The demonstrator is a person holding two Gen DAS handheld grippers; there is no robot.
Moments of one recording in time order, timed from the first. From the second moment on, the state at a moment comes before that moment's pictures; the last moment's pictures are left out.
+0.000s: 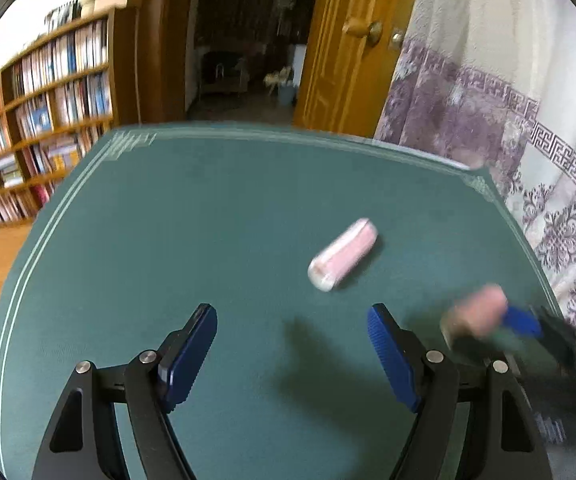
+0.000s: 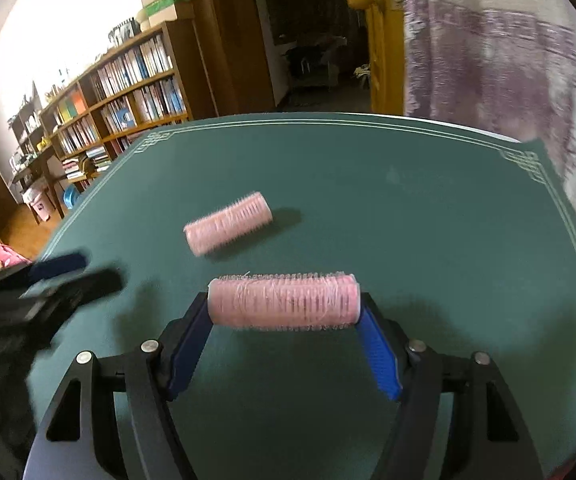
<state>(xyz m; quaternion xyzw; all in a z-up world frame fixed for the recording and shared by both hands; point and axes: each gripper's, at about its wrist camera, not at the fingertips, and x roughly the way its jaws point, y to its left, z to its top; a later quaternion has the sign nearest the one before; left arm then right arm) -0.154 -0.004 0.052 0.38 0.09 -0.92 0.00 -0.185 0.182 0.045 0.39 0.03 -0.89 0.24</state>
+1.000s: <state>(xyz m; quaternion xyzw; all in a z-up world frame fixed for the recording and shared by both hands) -0.191 0.045 0.026 0.39 -0.01 -0.92 -0.02 -0.054 0.273 0.067 0.36 -0.06 -0.90 0.26</state>
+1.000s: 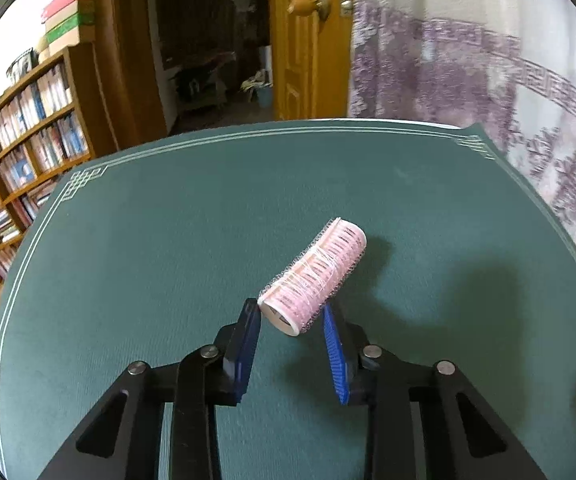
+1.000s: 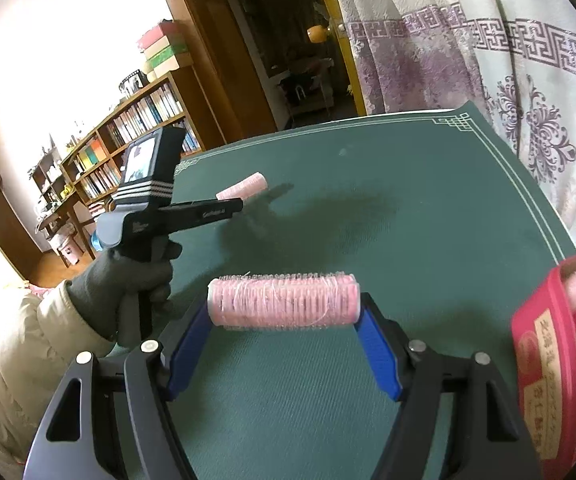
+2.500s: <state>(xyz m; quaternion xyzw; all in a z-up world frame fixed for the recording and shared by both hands) -0.051 0.307 0.107 0.34 -0.05 -0.88 -0.31 0.077 0.482 0.114 0.25 -0.15 -0.96 0.00</state>
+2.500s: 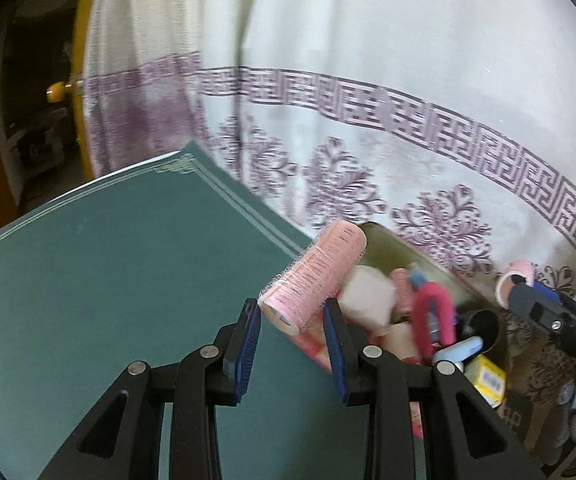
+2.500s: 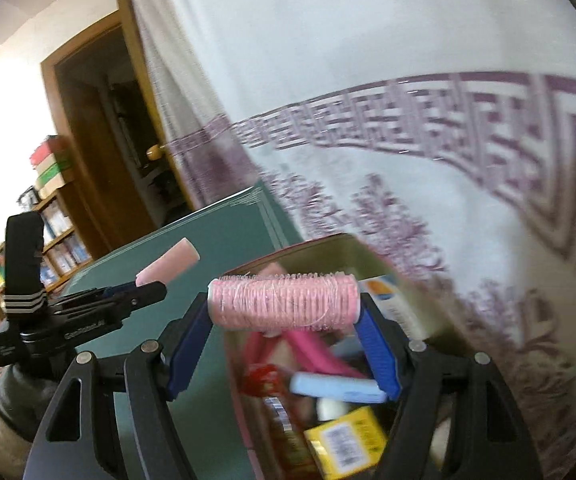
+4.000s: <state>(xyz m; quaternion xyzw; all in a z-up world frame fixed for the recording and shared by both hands) 0.005 0.308 0.126 0.31 -0.05 -0.89 -0.32 0.095 0.487 0.101 0.30 -0.14 -0.94 -0.06</state>
